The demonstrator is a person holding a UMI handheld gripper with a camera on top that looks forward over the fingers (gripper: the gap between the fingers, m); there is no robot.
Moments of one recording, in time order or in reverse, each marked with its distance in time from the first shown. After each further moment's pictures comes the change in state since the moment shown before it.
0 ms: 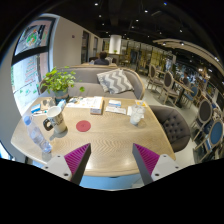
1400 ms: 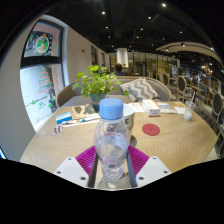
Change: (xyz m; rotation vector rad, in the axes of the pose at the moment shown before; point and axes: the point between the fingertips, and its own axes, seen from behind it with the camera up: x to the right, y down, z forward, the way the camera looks) arm -0.334 0.016 0.096 0.194 -0.126 0.104
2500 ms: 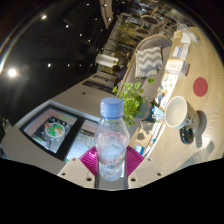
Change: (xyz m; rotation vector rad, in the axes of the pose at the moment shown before) arm -0.122 -0.196 -0.006 0.049 -0.533 1.032
